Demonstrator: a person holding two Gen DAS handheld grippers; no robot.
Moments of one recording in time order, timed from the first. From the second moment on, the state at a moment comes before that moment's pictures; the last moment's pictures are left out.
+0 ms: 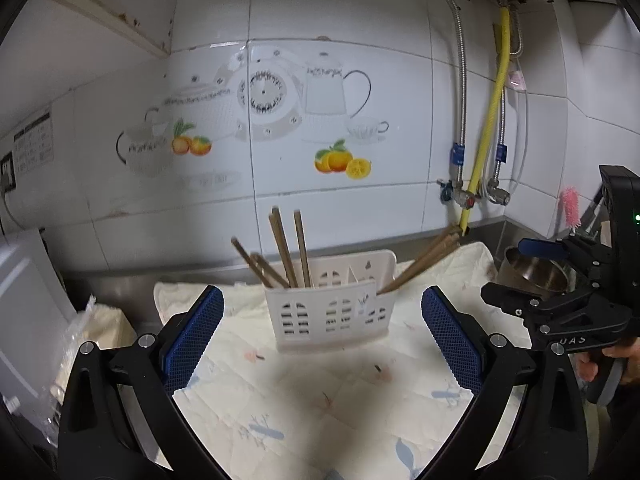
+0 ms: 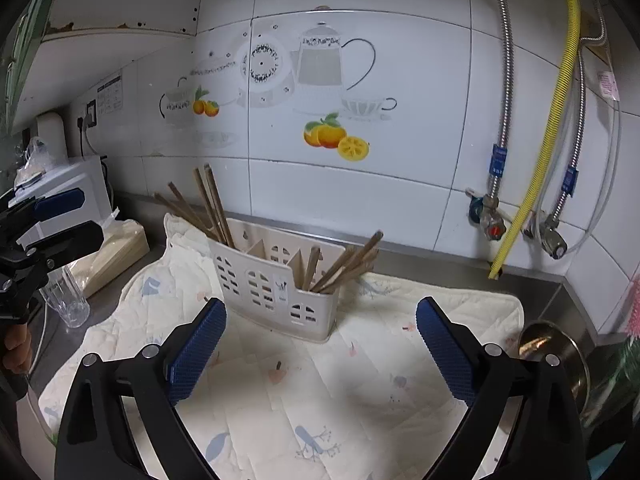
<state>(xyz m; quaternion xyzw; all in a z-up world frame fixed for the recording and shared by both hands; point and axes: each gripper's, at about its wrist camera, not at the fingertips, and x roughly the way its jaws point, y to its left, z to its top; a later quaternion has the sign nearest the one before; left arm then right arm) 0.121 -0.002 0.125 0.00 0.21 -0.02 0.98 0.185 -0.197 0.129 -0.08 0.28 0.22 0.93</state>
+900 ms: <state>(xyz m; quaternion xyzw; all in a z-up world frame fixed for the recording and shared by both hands) 0.086 0.012 0.064 -0.01 0.26 0.02 0.97 0.138 -0.194 0.086 -0.06 0.30 0.21 0.93</state>
